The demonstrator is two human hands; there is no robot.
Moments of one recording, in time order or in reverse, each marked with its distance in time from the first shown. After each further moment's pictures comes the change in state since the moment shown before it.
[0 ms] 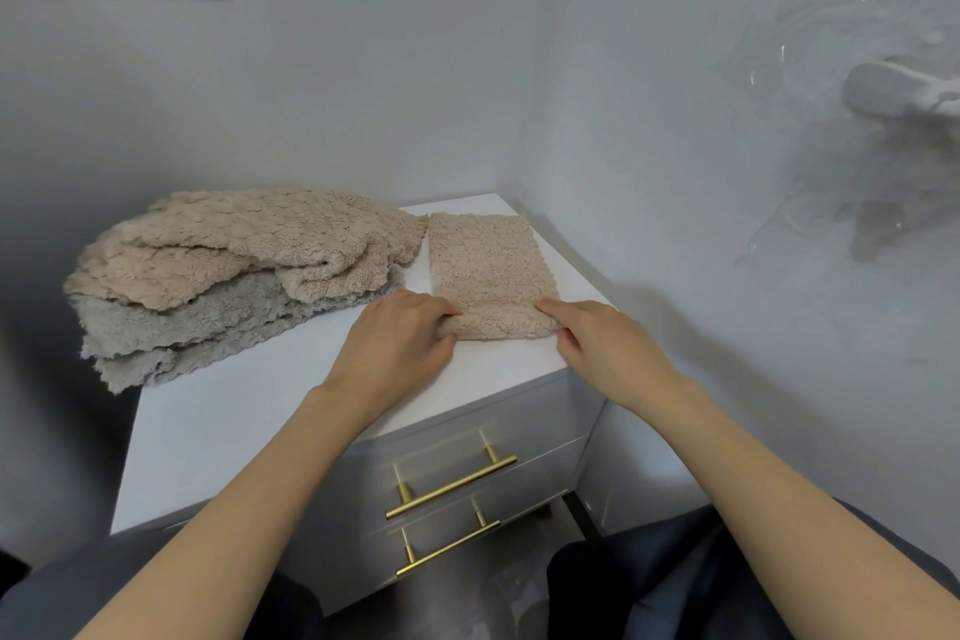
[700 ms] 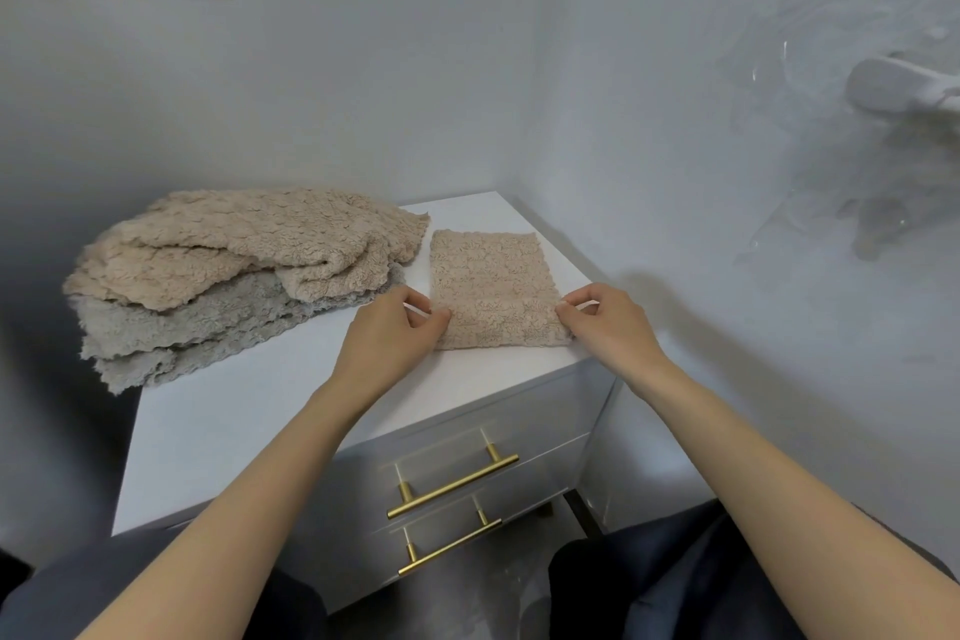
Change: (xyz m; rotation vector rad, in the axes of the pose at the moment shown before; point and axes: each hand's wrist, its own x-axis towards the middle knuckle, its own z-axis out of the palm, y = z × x) left_hand 0.007 -0.006 0.004 -0.431 -0.035 -0.490; right_hand 0.012 -0.005 -0.004 0.644 0.118 0.496
